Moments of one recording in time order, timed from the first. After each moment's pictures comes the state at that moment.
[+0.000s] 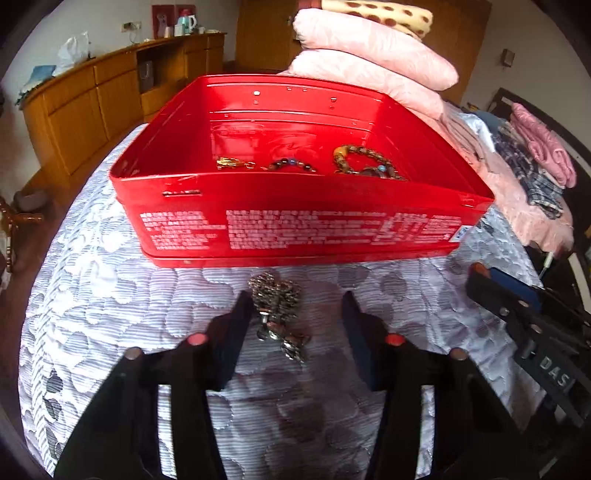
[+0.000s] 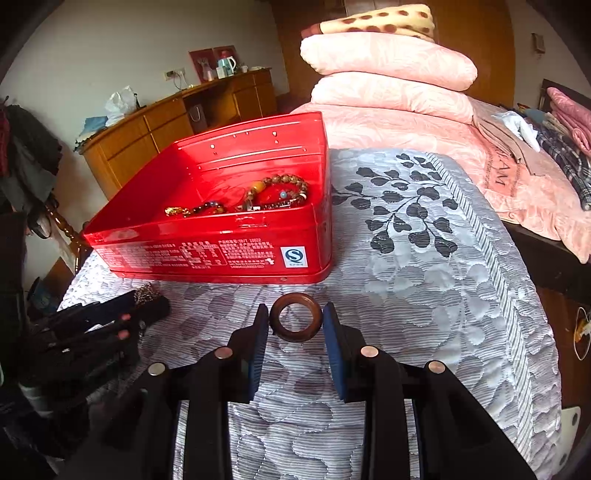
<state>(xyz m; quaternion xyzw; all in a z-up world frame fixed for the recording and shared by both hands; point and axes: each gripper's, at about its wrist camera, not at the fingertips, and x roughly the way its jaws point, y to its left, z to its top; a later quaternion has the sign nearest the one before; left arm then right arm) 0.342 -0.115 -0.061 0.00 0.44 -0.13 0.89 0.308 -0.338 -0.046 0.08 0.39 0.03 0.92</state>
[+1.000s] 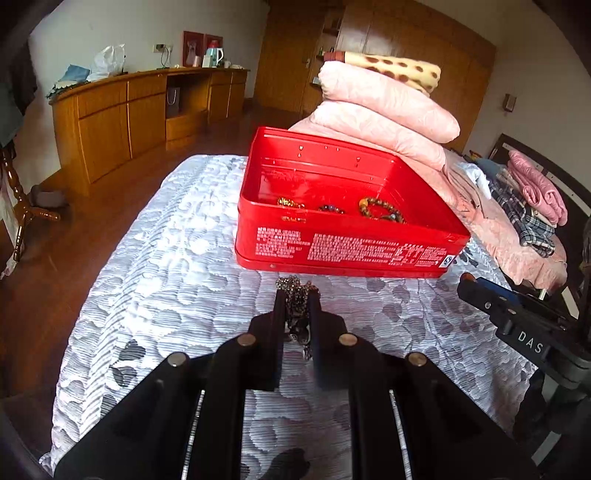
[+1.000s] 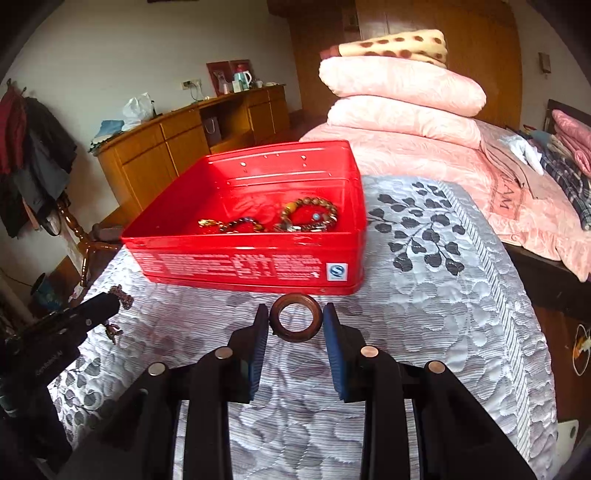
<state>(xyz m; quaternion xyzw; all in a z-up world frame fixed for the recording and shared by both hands) 0.285 -0.046 -0.020 -0.05 0.36 -0.12 0.92 0.285 -0.308 -0.020 0.06 0.36 0.04 0.93</state>
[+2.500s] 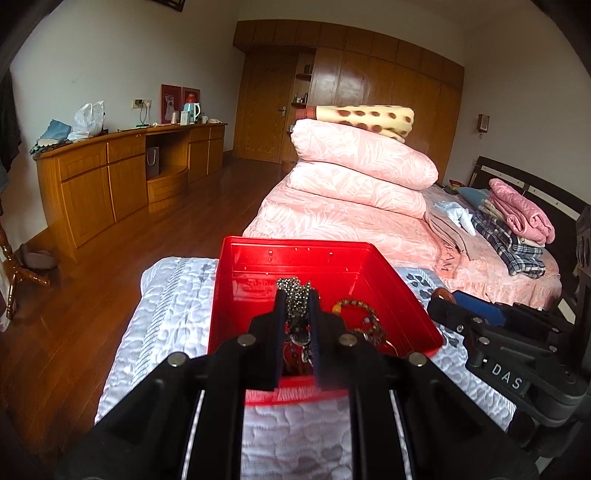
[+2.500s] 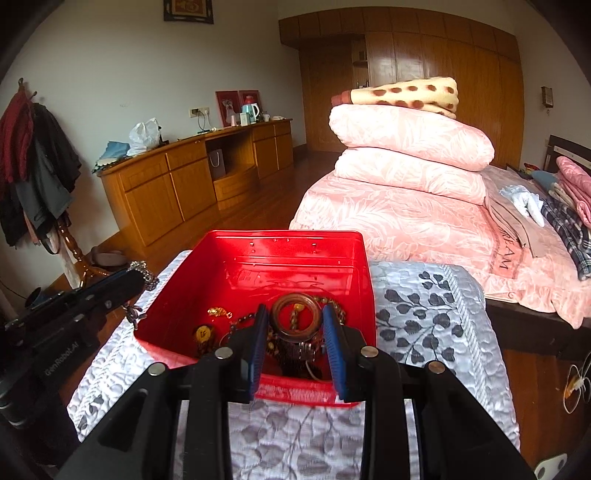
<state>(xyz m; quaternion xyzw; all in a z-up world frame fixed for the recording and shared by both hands) 0.342 -0.076 0.054 -0.03 0.26 -0.16 0.95 0.341 -0.300 0.049 0.04 0.30 0.04 0.95</state>
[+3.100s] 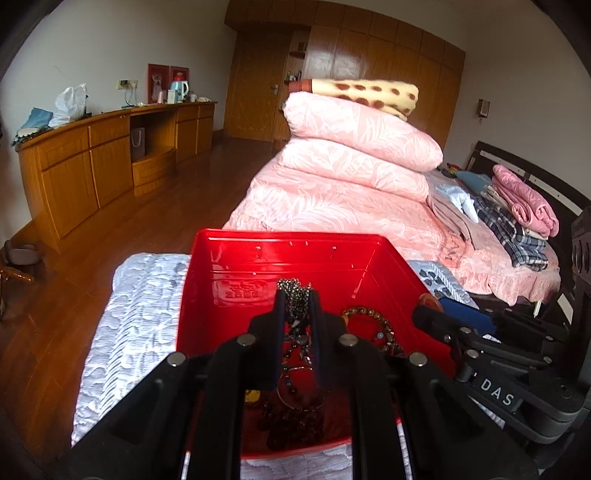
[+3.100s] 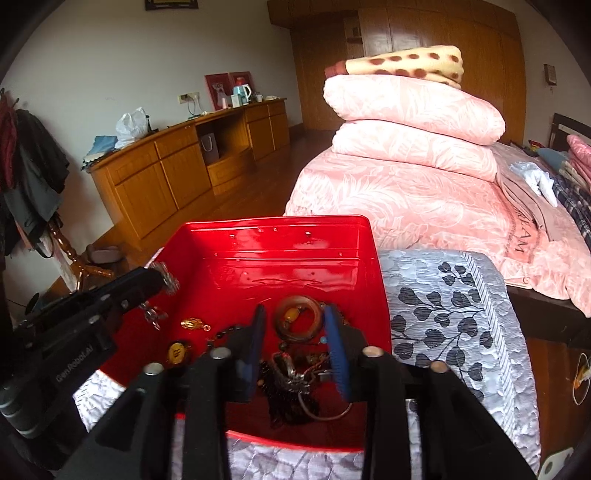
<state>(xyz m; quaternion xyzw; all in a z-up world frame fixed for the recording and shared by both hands) 0.415 -0.097 0.026 -0.03 0.31 -0.18 0.94 0.404 -0.311 0.017 0.06 0.34 0.04 0.94</state>
